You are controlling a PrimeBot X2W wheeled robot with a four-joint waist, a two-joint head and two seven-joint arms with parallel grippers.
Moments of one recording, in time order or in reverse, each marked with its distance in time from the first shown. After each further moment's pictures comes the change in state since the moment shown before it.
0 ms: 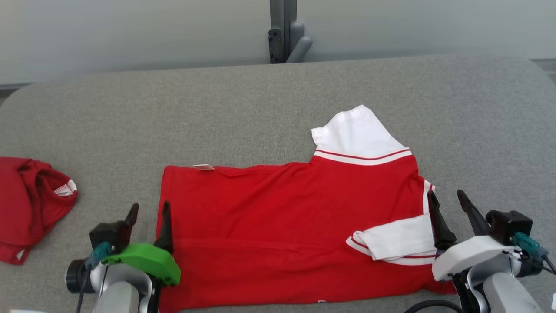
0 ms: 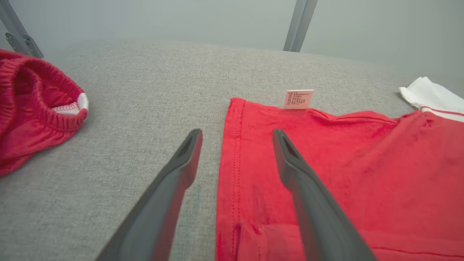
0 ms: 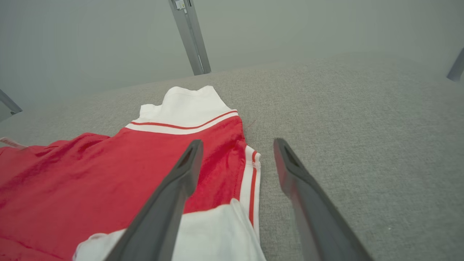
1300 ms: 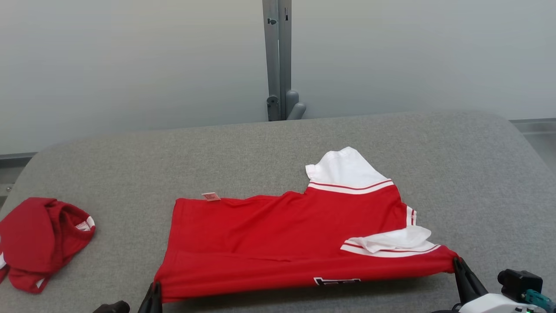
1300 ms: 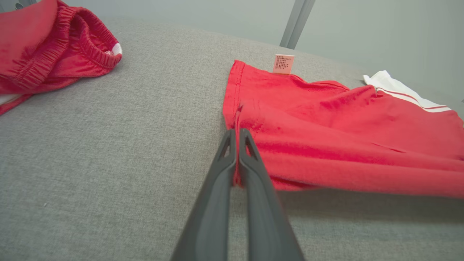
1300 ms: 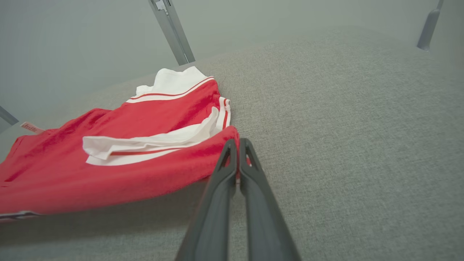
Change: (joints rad) left arm 0.268 -0.009 0.011 -0.078 -0.096 -0.011 0.000; right arm 0.155 -0.024 0.004 0.081 0.107 0.000 0.000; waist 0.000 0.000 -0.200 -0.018
